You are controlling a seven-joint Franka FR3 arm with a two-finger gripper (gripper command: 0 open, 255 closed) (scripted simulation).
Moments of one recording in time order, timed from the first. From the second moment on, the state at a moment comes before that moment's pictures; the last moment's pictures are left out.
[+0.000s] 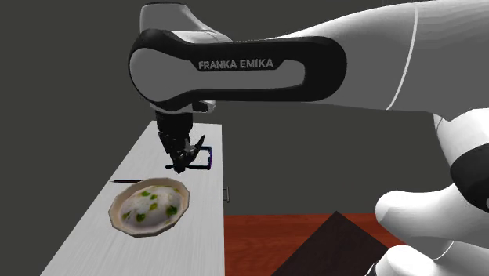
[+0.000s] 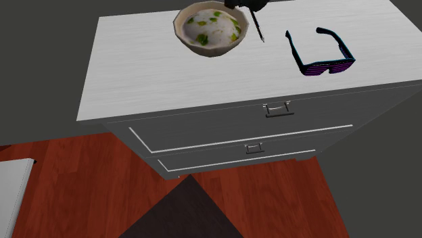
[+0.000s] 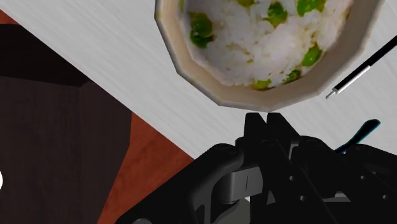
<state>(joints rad) -1.47 -0.43 1.92 -1.61 0.37 1.76 1.83</state>
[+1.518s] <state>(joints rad) -1.60 -0.64 2.08 -1.48 0.53 1.80 1.87</state>
